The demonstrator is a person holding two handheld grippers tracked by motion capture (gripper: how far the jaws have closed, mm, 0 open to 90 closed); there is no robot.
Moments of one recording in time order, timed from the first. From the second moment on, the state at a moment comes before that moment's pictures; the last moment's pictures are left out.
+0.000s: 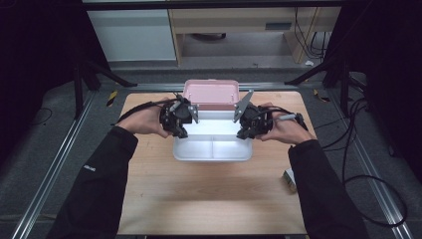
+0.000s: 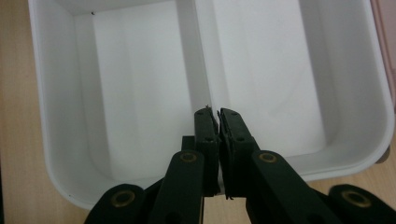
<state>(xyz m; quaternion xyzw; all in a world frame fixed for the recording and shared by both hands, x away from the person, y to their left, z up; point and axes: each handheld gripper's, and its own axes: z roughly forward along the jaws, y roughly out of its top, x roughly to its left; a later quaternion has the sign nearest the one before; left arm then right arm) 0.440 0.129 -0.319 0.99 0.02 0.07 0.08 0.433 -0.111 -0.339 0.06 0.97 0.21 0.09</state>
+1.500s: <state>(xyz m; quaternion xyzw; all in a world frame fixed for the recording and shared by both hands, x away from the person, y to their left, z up) 0.364 0.146 -0.470 1.00 0.05 0.00 0.06 0.354 -0.090 -0.484 0.09 0.97 0.21 0.02</state>
